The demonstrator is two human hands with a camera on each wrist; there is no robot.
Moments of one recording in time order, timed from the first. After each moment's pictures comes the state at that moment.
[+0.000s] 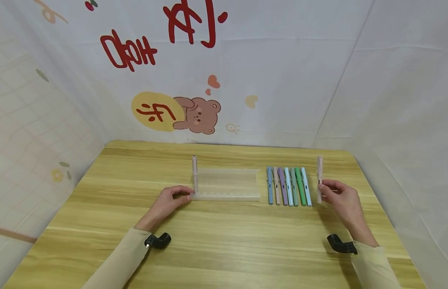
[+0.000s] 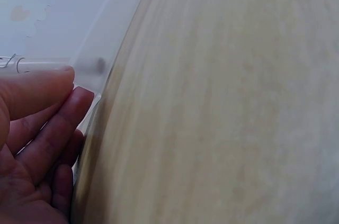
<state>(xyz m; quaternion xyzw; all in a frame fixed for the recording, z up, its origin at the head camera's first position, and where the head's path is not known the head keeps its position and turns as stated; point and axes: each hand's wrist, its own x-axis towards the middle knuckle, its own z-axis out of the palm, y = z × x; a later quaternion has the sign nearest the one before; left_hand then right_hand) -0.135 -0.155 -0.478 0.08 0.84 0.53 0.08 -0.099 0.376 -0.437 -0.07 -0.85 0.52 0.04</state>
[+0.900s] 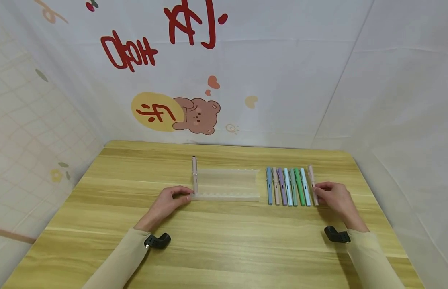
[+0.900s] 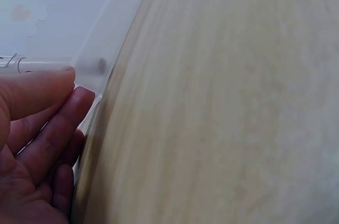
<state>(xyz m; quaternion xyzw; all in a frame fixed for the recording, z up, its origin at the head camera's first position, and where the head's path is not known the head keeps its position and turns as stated) -0.136 -0.155 -0.480 0.08 0.84 0.53 0.08 -0.123 0.384 -0.447 -0.07 -0.90 0.42 -0.08</state>
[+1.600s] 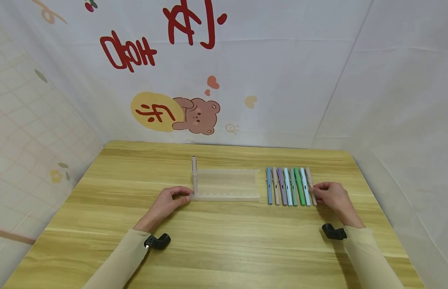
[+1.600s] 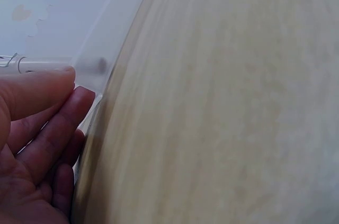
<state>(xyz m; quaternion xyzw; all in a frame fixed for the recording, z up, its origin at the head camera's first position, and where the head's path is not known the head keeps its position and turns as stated) -0.135 -0.156 -0.478 0.08 0.84 0.53 0.08 -0.130 0.381 -0.448 -0.08 -0.90 0.41 -0.10</state>
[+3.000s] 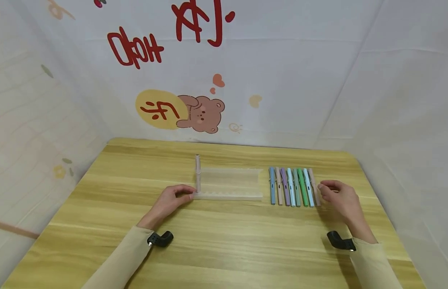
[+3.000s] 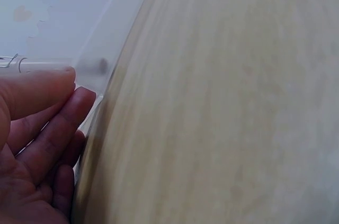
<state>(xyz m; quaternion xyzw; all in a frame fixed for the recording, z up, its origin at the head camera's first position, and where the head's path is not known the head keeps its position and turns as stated) -0.132 -0.155 -0.479 0.07 0.84 0.53 0.08 -0.107 0.371 -0.432 -0.06 -0.90 0.43 -0.01</state>
